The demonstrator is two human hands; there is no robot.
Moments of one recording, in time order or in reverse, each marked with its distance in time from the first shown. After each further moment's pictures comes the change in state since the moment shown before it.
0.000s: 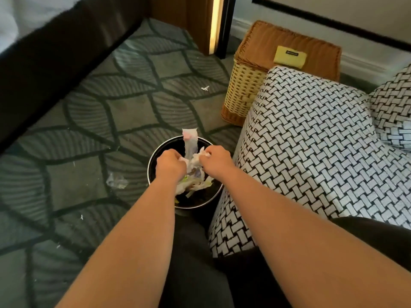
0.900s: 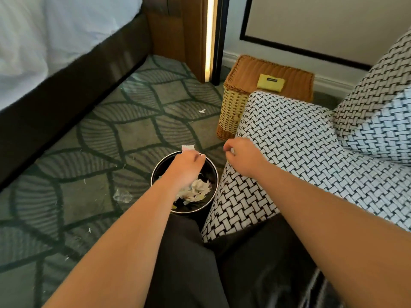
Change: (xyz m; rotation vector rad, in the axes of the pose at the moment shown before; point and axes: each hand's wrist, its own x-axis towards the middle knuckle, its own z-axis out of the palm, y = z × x) left_hand -0.072 0.050 -0.037 0.098 -0.161 0.422; right_hand -0.055 0.012 -0.090 -0.416 0.246 -0.328
